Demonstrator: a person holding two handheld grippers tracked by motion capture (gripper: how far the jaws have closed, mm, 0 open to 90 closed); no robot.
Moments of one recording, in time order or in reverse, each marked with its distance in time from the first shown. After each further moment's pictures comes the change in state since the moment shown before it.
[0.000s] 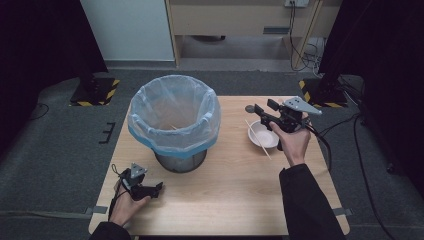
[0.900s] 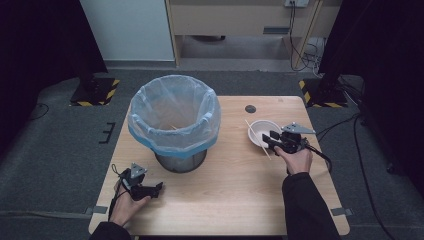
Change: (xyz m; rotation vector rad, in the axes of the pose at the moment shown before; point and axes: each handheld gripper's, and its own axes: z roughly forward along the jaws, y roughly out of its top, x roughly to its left) left arm 0.000 0.000 0.000 0.000 0.000 0.000; right arm -0.031 -0.087 -0.003 0.274 -0.019 -0.002
